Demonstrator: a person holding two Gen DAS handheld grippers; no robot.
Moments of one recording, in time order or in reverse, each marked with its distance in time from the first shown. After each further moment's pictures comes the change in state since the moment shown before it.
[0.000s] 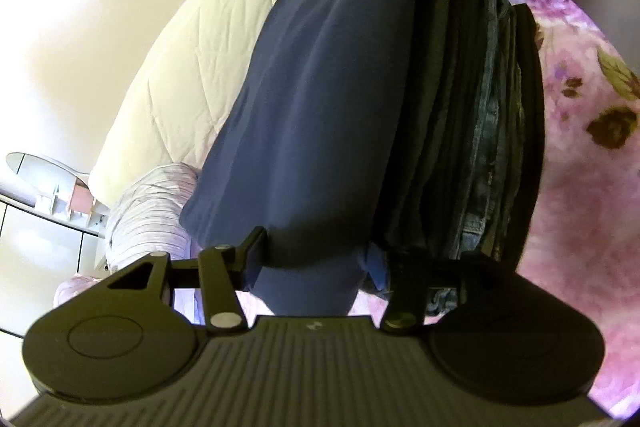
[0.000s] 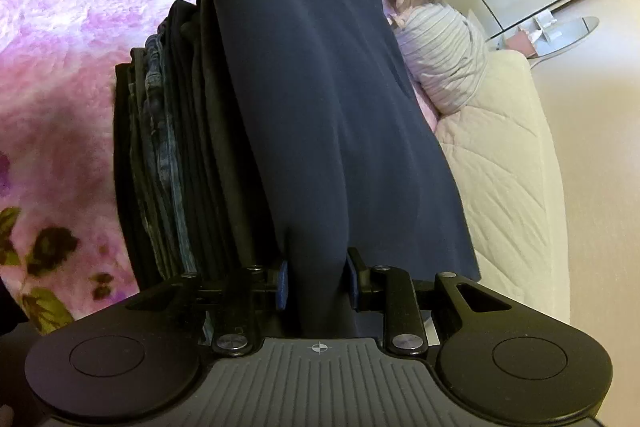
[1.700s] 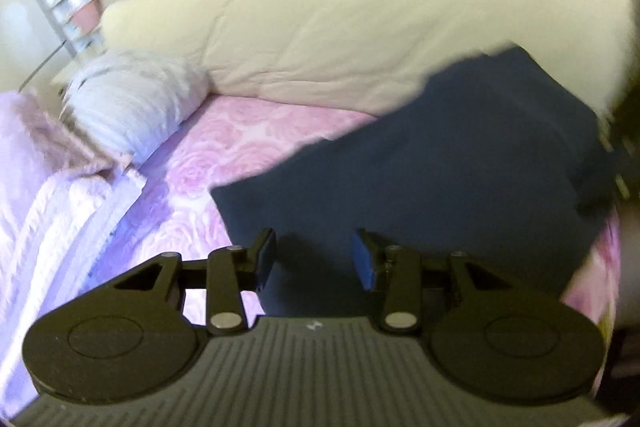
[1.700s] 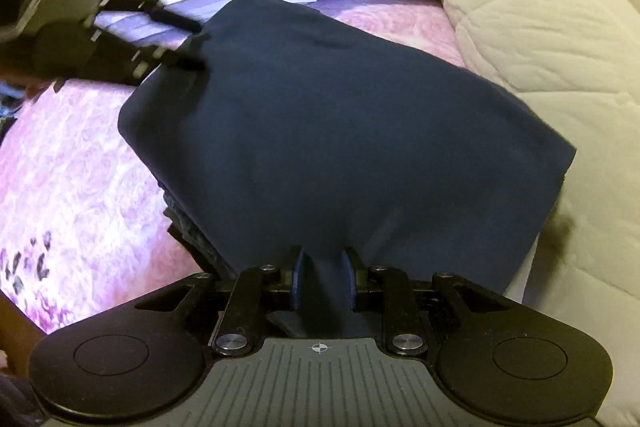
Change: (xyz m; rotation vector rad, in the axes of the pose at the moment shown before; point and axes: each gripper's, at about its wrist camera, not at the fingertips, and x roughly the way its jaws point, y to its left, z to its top) left arm 0.077 0.128 0.026 -0.742 0.100 -0.145; right arm 0.019 -0.080 -0.002 0.791 -0.002 0.450
